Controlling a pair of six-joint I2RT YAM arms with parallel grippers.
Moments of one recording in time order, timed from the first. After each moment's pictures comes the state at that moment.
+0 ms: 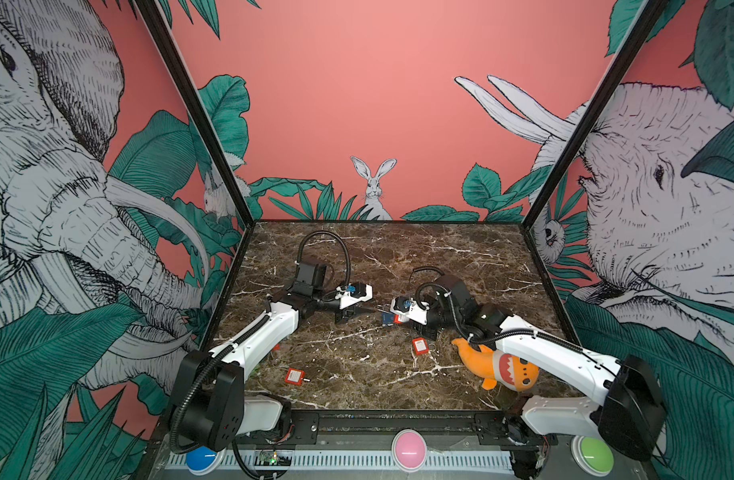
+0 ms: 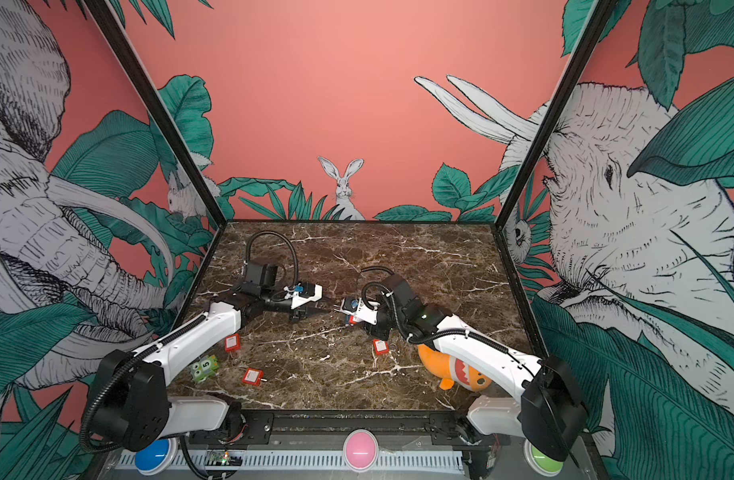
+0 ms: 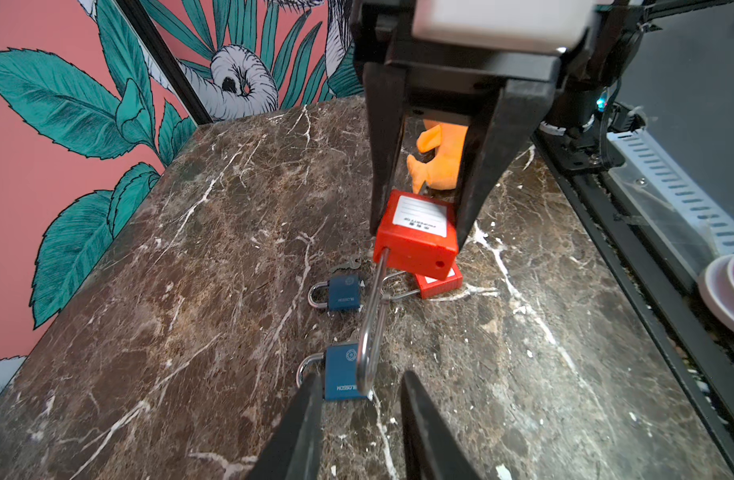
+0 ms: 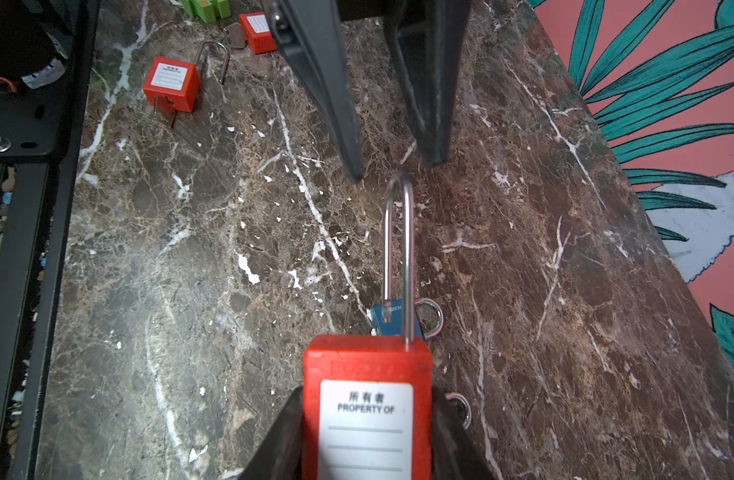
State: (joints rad) left arm -0.38 1.32 0.82 -0.25 0.98 0.91; right arm 0.77 1.27 0.88 -0.33 -0.32 -0.60
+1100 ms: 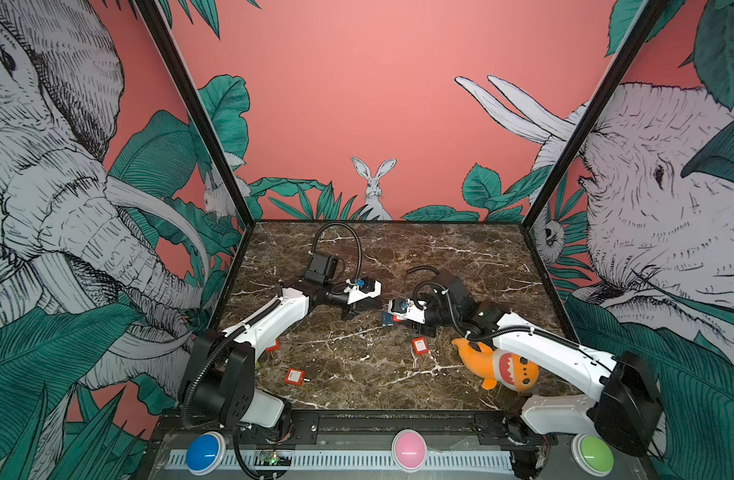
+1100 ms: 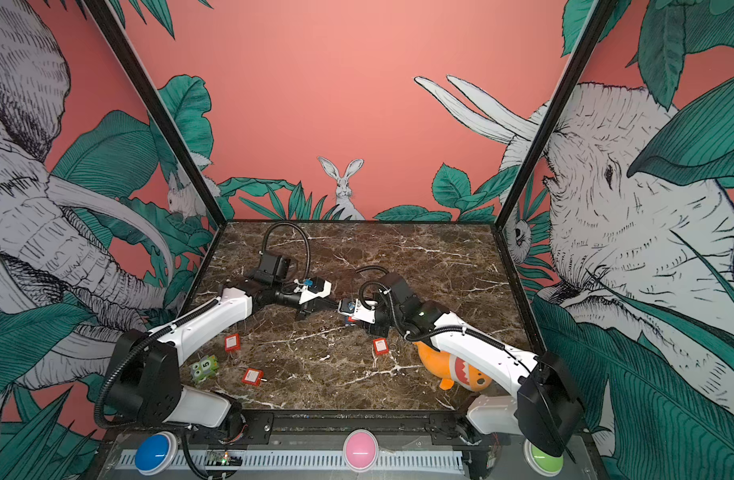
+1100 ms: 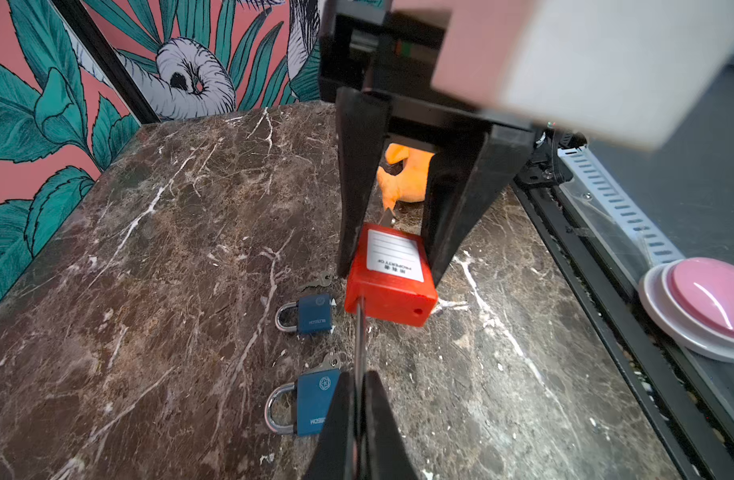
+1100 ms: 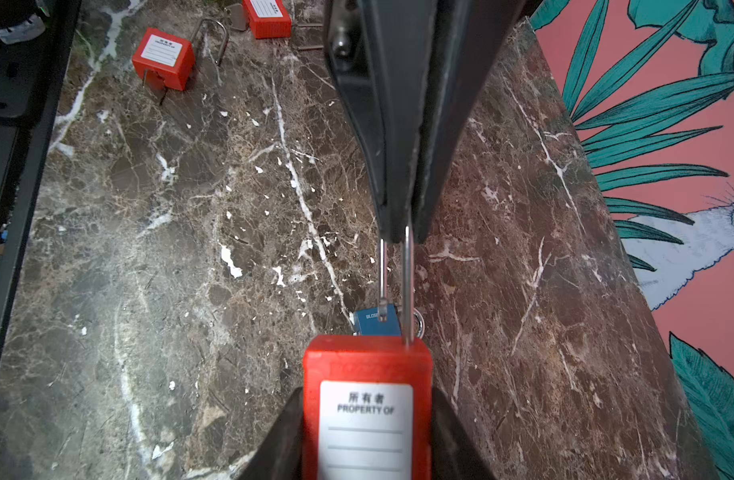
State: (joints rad) left arm -0.43 1.44 0.96 -0.42 1.03 0.97; right arm 0.77 1.30 0.90 -0.32 -0.30 -0.69
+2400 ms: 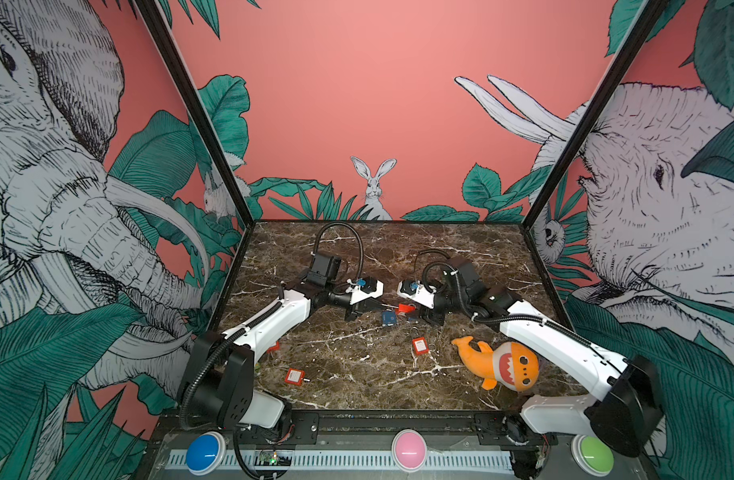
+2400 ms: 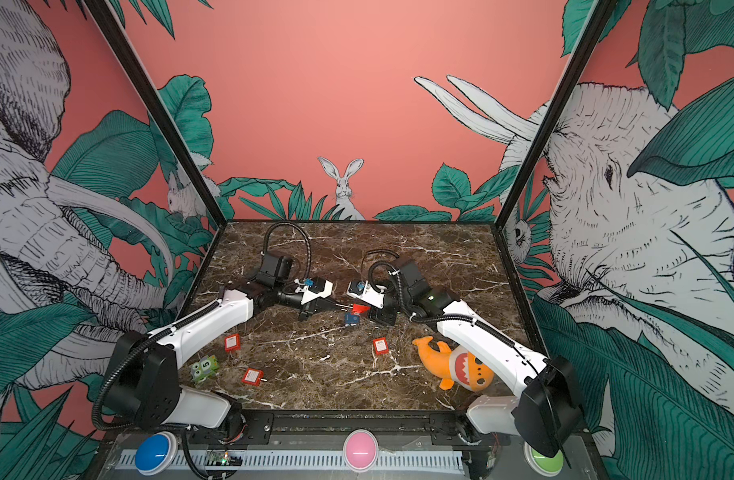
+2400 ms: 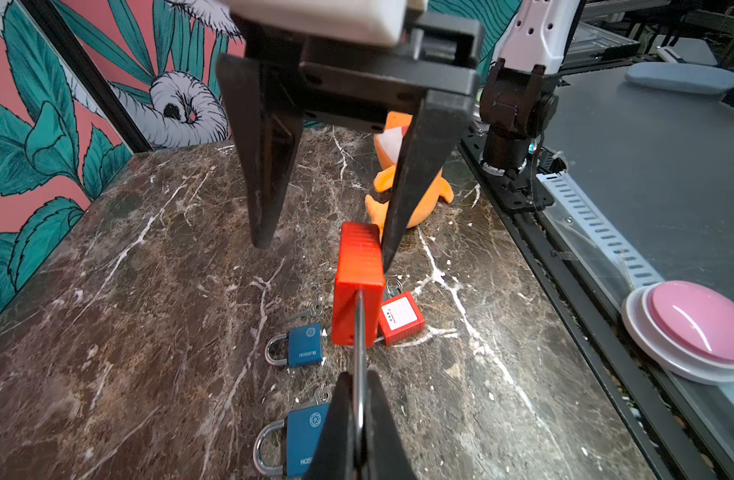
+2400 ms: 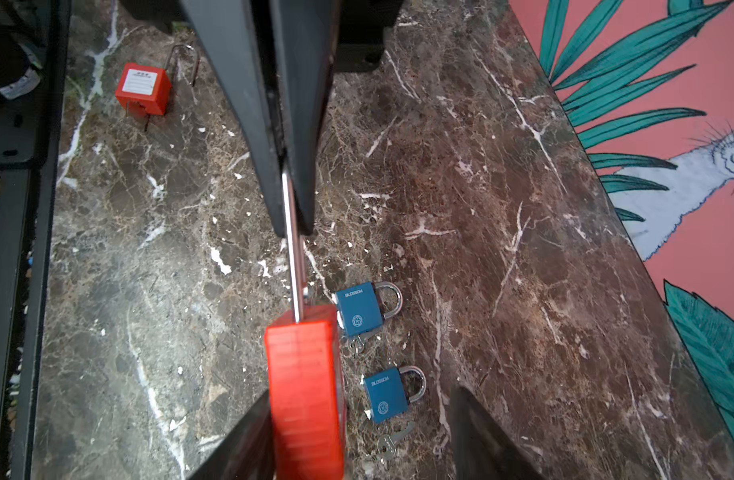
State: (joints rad) left arm -0.46 1.42 0.95 -0.34 1.09 0.91; right arm 0.67 1.30 1.04 -0.52 -0.37 -0.66
